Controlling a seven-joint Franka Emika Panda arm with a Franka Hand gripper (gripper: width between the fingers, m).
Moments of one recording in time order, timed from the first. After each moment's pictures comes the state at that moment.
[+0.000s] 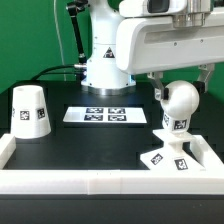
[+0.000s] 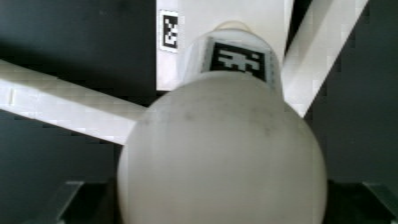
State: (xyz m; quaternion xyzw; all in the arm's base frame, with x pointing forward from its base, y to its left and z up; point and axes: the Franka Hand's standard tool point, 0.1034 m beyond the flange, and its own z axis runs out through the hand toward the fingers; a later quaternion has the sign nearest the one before) arm 0.614 0.090 0.139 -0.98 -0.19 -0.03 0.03
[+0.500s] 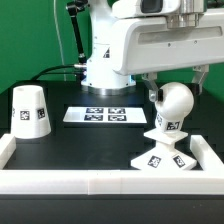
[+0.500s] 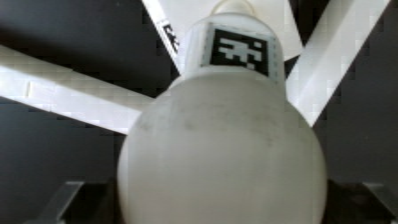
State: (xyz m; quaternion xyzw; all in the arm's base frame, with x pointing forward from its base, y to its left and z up) arm 0.610 0.083 0.139 -0.98 -0.18 -0.07 0.03
